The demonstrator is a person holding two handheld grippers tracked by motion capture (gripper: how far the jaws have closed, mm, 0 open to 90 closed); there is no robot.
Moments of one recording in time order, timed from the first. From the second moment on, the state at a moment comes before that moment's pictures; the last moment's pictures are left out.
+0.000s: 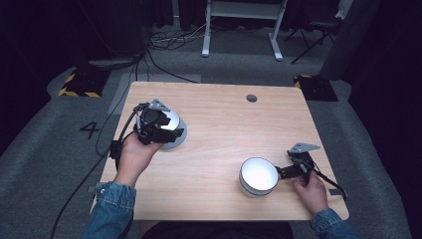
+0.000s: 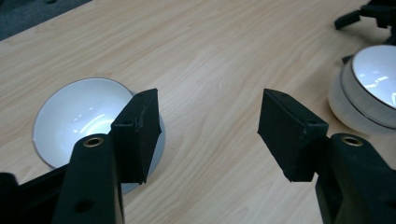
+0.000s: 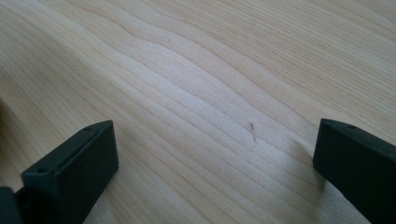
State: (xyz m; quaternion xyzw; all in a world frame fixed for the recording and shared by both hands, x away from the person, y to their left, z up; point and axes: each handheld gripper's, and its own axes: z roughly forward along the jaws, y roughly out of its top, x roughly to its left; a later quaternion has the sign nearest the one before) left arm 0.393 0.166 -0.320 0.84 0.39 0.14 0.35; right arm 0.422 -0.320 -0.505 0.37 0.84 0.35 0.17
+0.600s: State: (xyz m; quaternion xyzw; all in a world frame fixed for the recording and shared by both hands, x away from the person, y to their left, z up) left arm 0.348 0.169 -0.358 0.84 0.37 0.12 0.38; right arm 0.422 -0.320 -0.505 0.37 0.84 0.35 0.17
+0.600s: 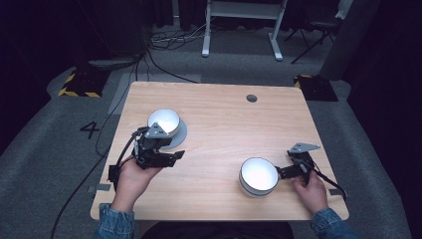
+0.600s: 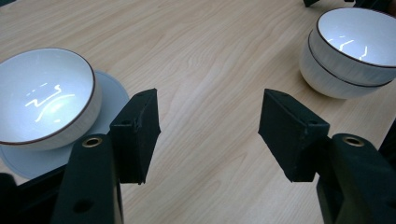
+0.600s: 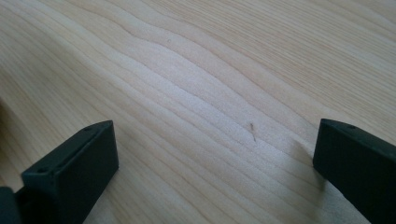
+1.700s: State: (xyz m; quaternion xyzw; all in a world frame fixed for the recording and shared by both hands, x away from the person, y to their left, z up) left arm 0.337 0.154 -0.424 0.87 0.33 0.14 0.34; right arm 0.422 -0.320 -0.505 0.37 0.84 0.35 0.17
